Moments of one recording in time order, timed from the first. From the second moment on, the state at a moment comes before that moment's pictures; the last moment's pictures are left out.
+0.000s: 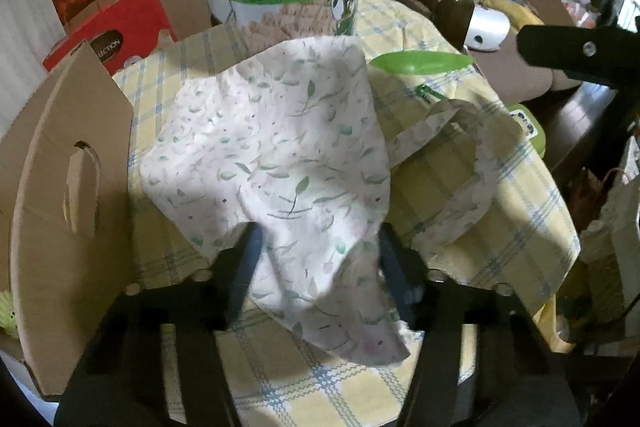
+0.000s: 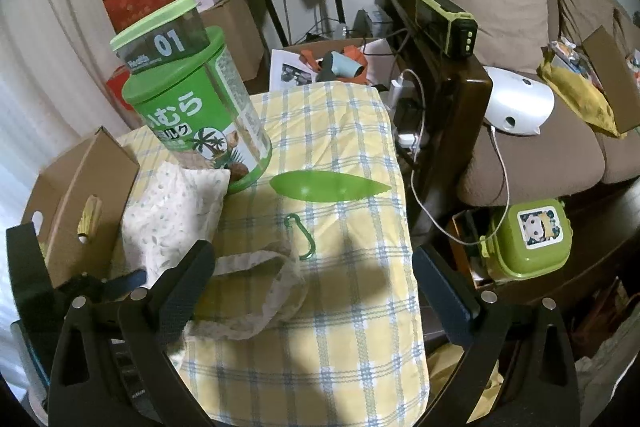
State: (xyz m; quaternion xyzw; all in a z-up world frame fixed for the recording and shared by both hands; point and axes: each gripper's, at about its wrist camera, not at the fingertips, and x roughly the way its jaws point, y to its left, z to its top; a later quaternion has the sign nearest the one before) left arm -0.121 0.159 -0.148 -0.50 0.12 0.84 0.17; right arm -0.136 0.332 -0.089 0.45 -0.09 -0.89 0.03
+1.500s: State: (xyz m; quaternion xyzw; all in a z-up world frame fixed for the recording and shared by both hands) left arm -0.129 0.077 -0.025 -0.42 -0.02 0.89 0.19; right arm -0.189 0.296 -0.157 0.51 0.01 -0.86 0.05
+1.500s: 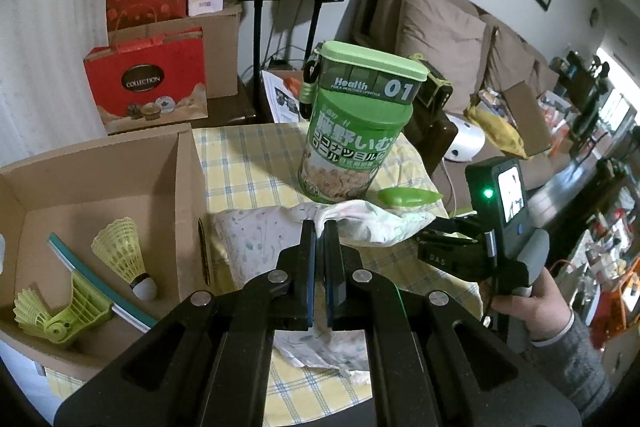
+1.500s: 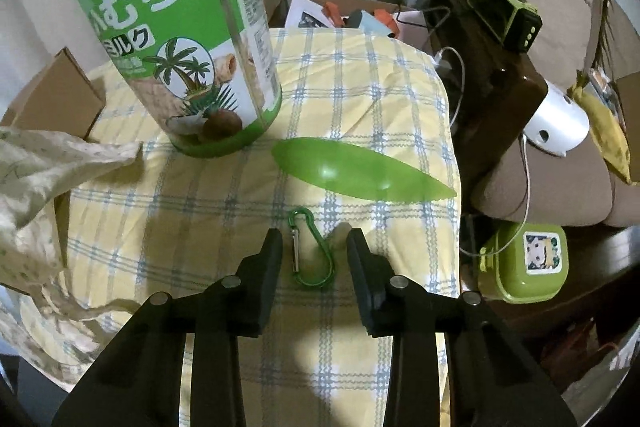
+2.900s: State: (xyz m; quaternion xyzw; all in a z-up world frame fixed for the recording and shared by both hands) left arm -0.133 0.008 0.112 -0.32 -0.03 0.94 0.14; right arm -0.153 0.227 0.008 0.41 -0.01 -0.90 0.15
